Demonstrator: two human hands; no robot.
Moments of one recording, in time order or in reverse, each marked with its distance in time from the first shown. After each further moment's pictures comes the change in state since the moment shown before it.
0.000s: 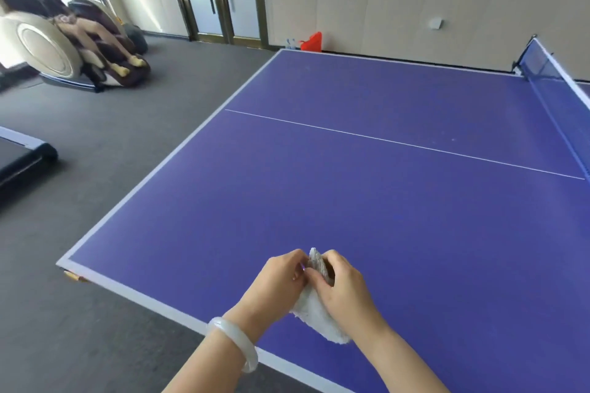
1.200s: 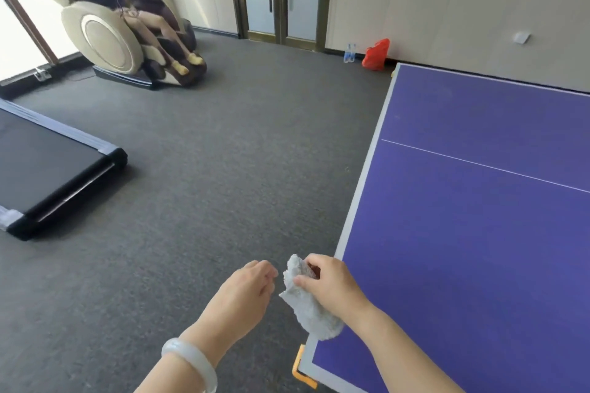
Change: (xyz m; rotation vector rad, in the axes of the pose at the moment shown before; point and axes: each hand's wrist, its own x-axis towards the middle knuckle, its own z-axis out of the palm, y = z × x) left_hand 0.022 -0.513 -0.481 0.177 0.100 -0.011; right_hand 0.258 -0.331 0.531 -0.179 -0.240 -0.010
